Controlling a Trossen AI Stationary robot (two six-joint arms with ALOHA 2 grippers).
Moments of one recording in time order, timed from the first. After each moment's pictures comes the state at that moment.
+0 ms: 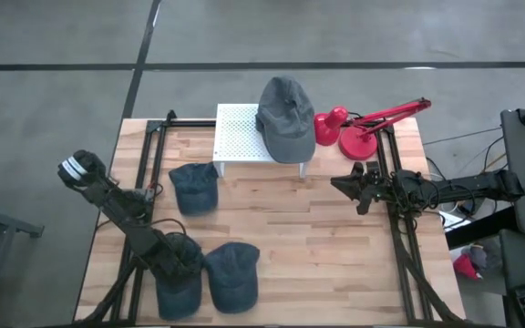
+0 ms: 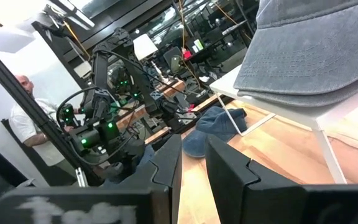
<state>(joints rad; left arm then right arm) -0.82 1.54 0.65 -0.53 0.08 -2.23 0.03 0.48 0.09 0.46 0.21 0.58</state>
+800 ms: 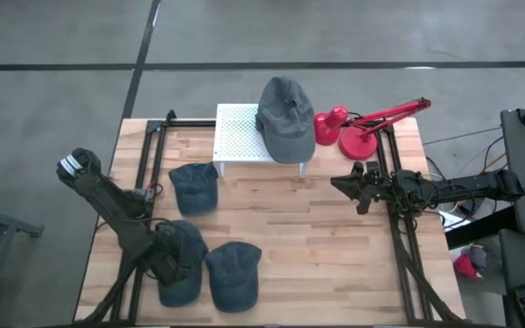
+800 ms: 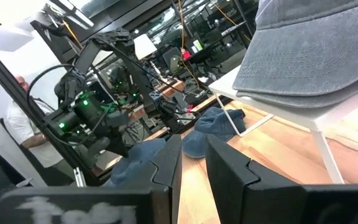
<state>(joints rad) -0.82 1.38 1.00 -1.13 -0.06 -2.19 0.03 0.48 0.09 0.46 0.21 0.57</state>
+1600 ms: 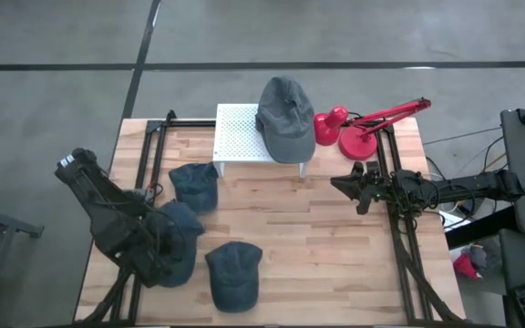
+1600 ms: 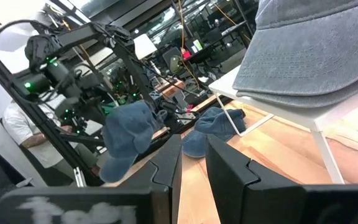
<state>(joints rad) -0.82 1.38 1.46 -1.57 -0.21 -2.17 0.03 0.48 0.09 0.46 0.21 0.57</state>
